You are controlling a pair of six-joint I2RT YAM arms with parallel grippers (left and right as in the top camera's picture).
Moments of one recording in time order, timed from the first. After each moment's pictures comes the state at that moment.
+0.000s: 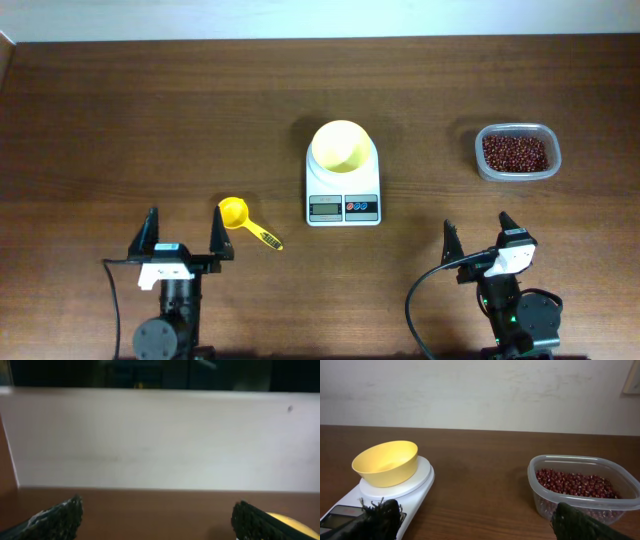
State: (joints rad) left arm 0.07 0.01 0.02 0.22 0.06 -0.03; right arm 0.09 0.02 0.01 -0.07 -0.07 0.04
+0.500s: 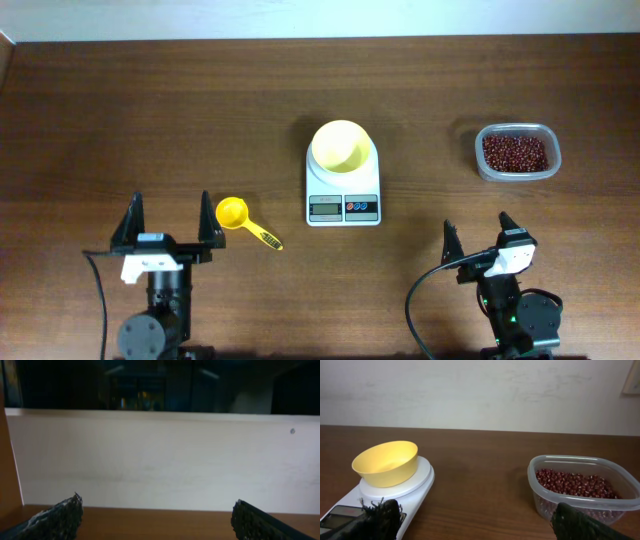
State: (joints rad) left arm 0.07 0.23 0.20 0.30 0.04 -0.03; right arm 0.09 0.02 0.01 -0.07 -0.07 0.04
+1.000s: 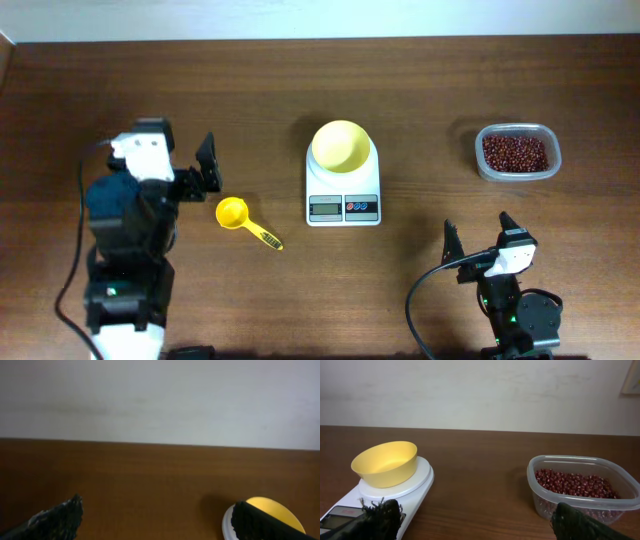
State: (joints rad) left arm 0.07 0.87 0.84 -0.25 0.10 -0.03; right arm 0.09 0.01 0.01 -0.07 -0.06 0.04
